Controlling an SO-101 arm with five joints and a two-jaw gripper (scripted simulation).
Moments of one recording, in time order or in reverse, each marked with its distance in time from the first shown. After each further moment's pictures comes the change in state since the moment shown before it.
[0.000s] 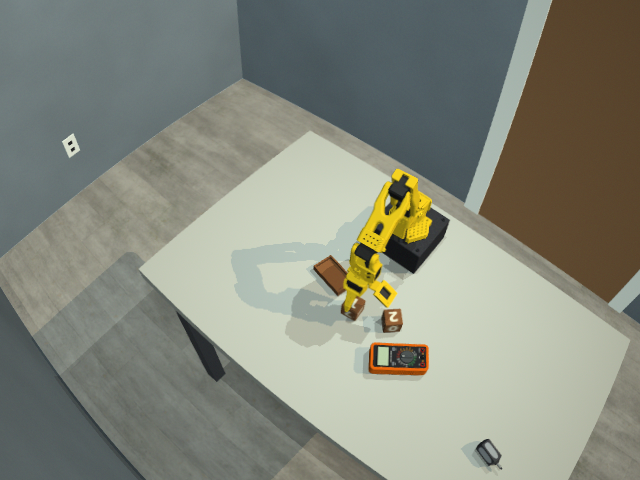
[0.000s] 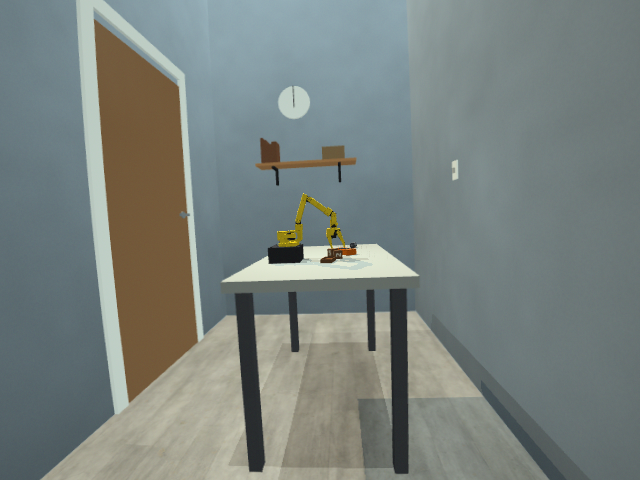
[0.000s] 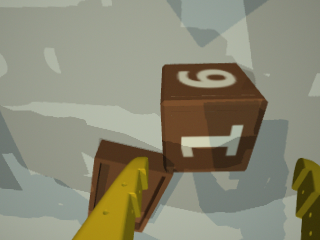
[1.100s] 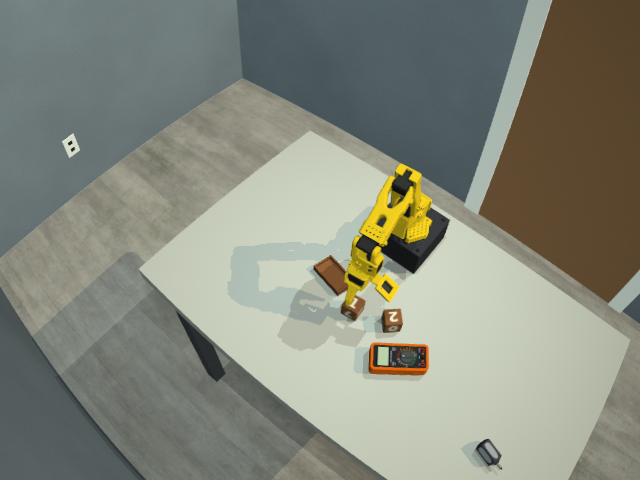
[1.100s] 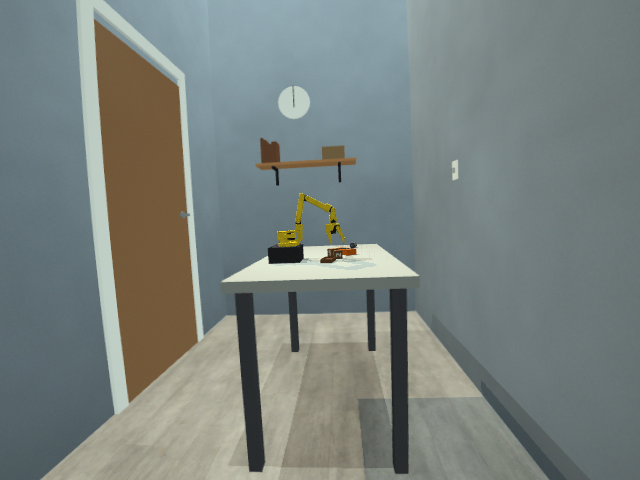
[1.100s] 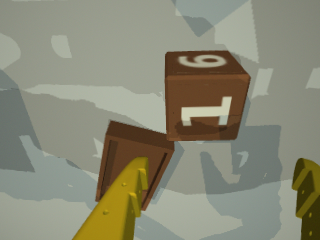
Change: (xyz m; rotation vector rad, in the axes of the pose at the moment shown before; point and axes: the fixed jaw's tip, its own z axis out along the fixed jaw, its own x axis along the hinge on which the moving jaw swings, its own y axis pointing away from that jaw) arm 0.000 0.002 -0.022 0.001 0.000 0.000
